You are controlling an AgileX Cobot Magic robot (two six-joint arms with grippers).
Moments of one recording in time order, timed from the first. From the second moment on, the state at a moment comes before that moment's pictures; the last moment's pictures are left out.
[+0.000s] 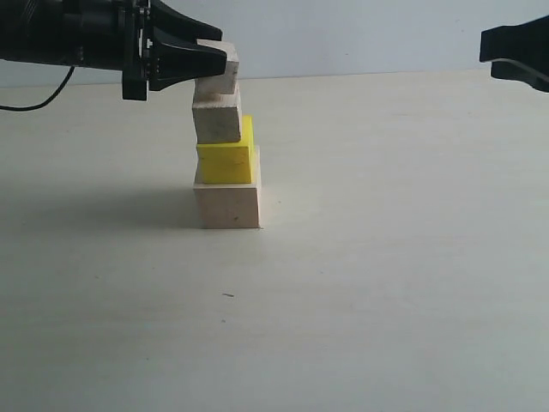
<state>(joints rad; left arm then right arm) -0.15 1.96 -1.33 -1.53 1.21 2.09 0.16 1.13 -0.80 0.39 0.42 -0.23</state>
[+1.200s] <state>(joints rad) -0.15 1.97 -1.33 -1.52 1.22 2.09 0.16 1.13 -0.80 0.39 0.42 -0.23</state>
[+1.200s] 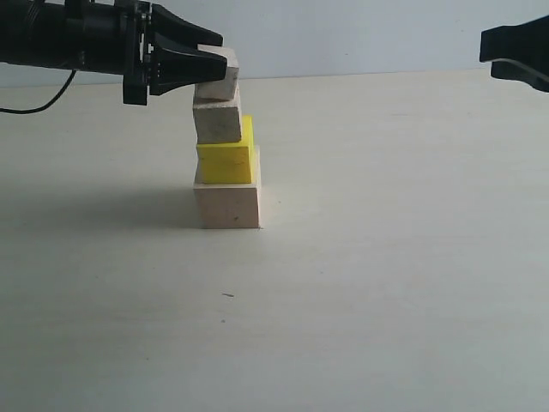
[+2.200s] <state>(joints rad) -0.13 1.74 -1.33 -1.54 1.22 2.00 0.16 1.13 -0.80 0.39 0.41 -0.23</state>
